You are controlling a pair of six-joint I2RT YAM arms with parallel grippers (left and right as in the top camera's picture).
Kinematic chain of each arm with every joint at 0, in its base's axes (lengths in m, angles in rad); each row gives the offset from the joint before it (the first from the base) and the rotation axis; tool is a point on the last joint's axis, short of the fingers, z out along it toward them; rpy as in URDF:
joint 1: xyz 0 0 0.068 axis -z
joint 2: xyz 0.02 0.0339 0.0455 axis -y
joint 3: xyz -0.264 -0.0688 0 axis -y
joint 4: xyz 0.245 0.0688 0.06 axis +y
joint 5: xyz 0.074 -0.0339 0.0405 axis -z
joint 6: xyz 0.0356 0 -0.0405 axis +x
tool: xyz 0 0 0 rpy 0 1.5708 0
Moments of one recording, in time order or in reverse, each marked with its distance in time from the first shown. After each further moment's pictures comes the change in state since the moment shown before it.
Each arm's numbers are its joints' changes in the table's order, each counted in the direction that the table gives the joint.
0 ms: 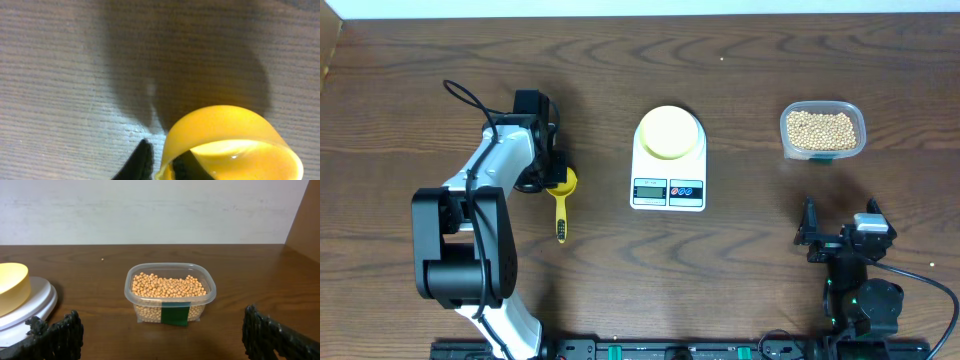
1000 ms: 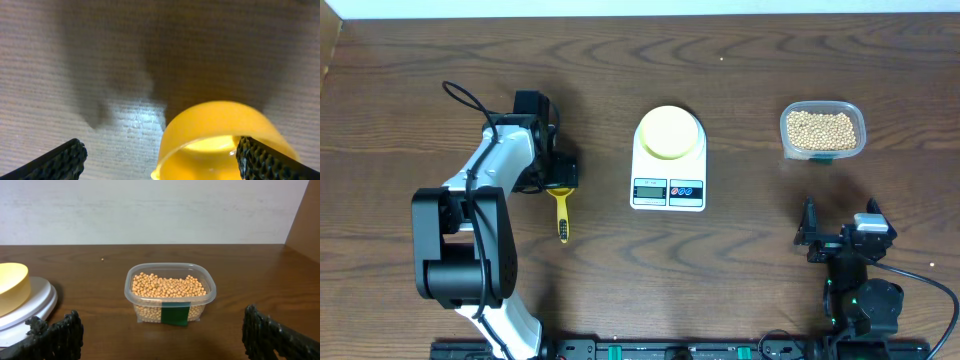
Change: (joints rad) left arm 0.000 0.000 0.000 0.011 0.003 -0.002; right arm 0.000 0.000 0.000 0.000 0.000 0.000
